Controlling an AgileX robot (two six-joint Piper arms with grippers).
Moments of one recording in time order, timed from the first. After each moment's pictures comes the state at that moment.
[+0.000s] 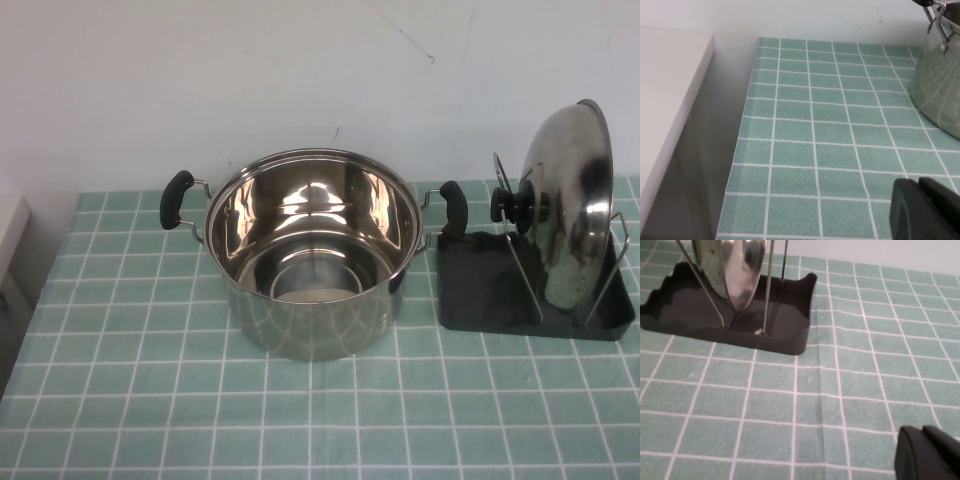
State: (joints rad) right arm -0.06 -0.01 0.02 0.02 0.45 -0.16; left arm -0.15 -0.01 0.02 0.01 0.37 -0.20
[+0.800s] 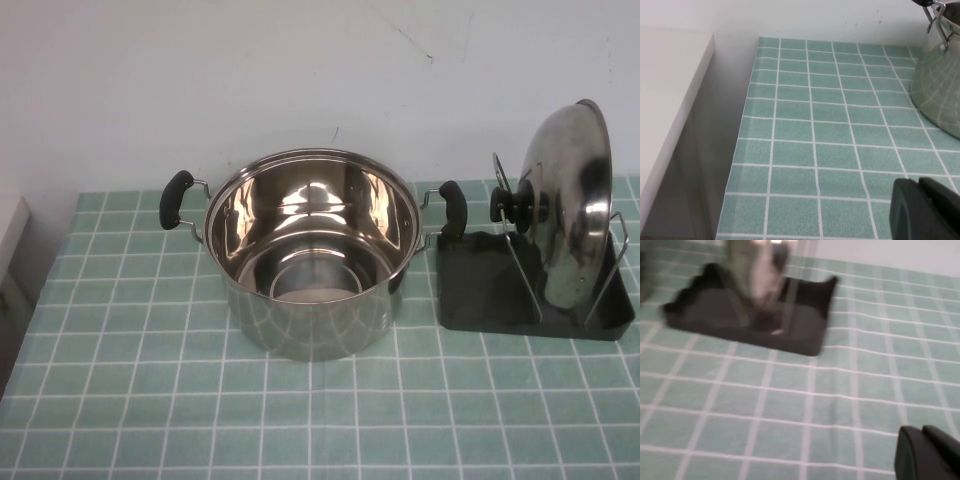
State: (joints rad) right arm 0.00 -0.01 0.02 0.00 0.45 -0.12; left arm -0.15 -0.01 0.02 0.01 0.37 -0.20
